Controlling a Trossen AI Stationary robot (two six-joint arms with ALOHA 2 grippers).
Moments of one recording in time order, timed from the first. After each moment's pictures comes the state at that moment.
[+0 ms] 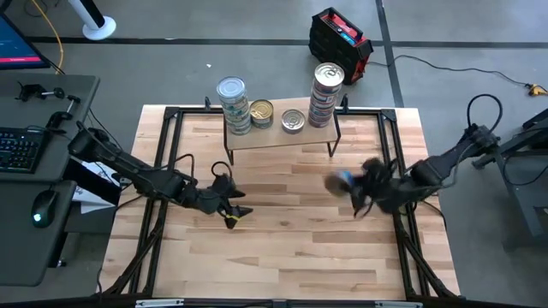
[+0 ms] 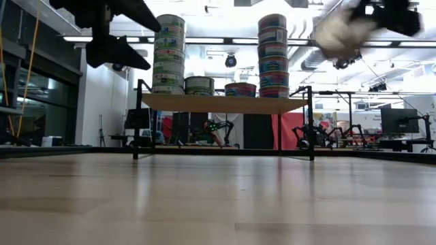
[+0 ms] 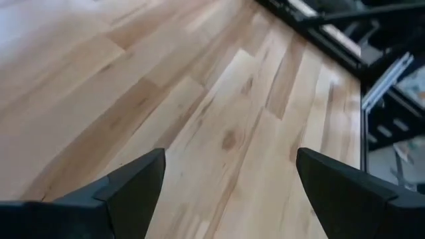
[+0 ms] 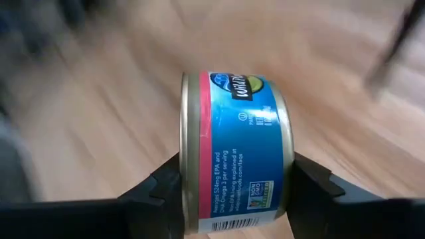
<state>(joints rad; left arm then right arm) -0.40 1.24 0.76 -0.20 -0.43 -0.85 0.55 0.97 0.95 -0.95 0.64 1.24</state>
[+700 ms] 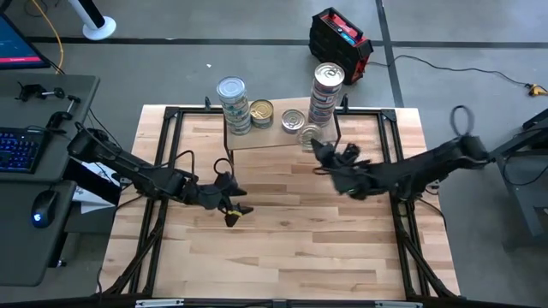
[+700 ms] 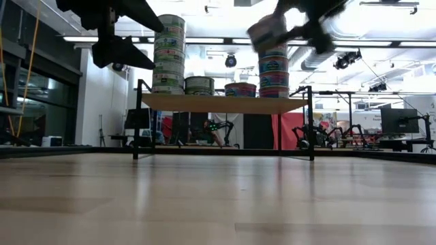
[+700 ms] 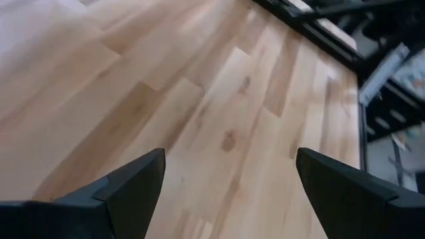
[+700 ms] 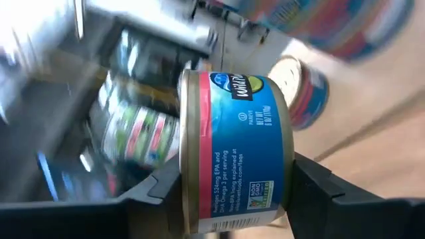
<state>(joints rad) -0.37 1.23 0.76 -0.19 -0.39 -0.79 0.24 1.29 0.90 -0.01 1.16 1.59</state>
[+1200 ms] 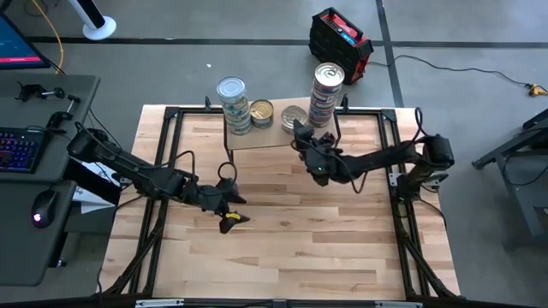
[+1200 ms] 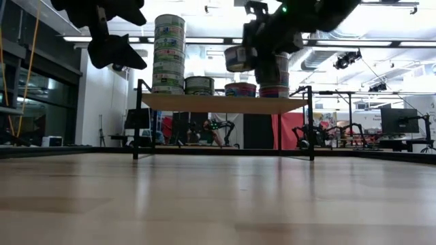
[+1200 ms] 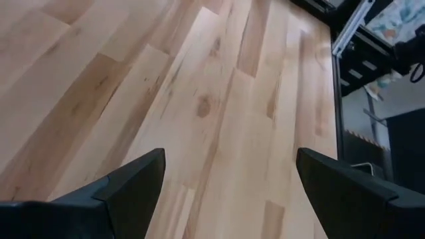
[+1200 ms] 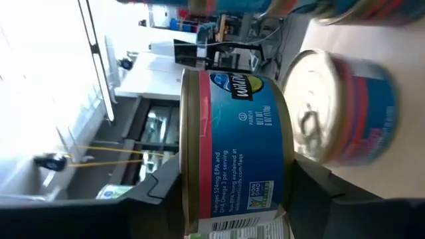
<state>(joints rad) -0.37 1.23 0.76 -0.21 -0.22 -0.70 0.02 1.67 0.97 0.60 1.18 1.59</state>
